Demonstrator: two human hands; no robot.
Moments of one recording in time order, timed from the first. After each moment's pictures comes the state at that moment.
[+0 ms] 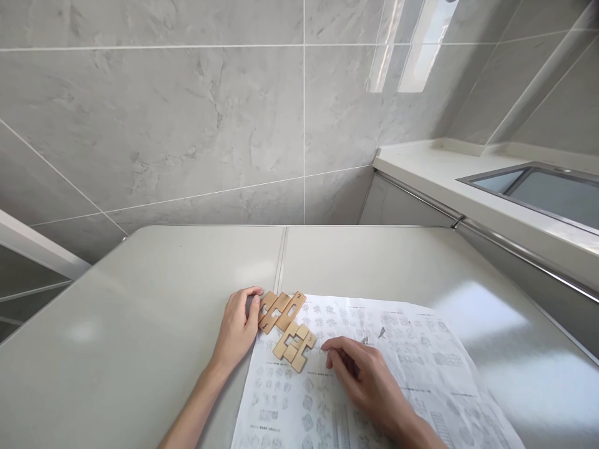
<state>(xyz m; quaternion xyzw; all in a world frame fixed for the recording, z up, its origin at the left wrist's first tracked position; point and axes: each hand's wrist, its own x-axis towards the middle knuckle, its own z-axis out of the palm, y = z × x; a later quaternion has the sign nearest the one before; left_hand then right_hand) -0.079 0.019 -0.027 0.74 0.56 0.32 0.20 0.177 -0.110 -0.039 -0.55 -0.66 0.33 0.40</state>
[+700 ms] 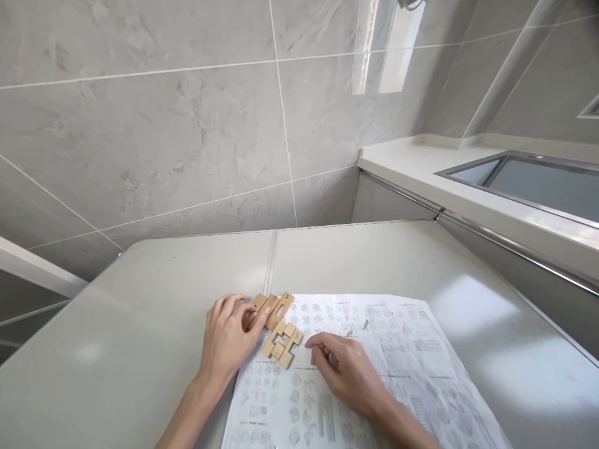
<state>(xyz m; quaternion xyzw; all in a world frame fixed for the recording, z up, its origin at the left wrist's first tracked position) -0.064 0.003 0.000 0.80 0.55 0.23 0.02 0.175 -0.107 -0.035 -0.55 -0.67 0.30 0.40</state>
